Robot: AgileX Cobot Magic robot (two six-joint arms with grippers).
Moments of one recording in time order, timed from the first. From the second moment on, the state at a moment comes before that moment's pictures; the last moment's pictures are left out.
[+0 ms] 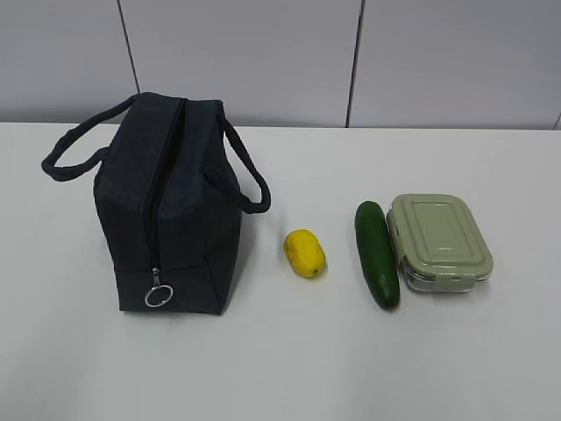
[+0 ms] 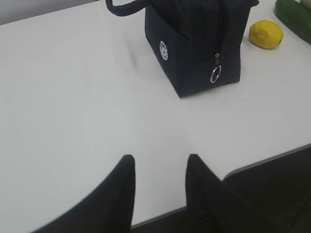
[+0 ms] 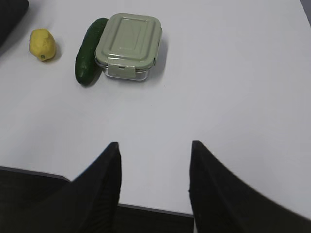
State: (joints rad) left arm -0.09 0.01 -0.51 -0.18 1.12 0.24; right arm -0.13 -0.02 -0.50 0.15 1.16 -0.22
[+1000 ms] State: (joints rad) left arm -0.09 0.01 -0.51 -0.18 1.12 0.24; right arm -0.13 0.54 -0.50 1.01 1.00 -0.50
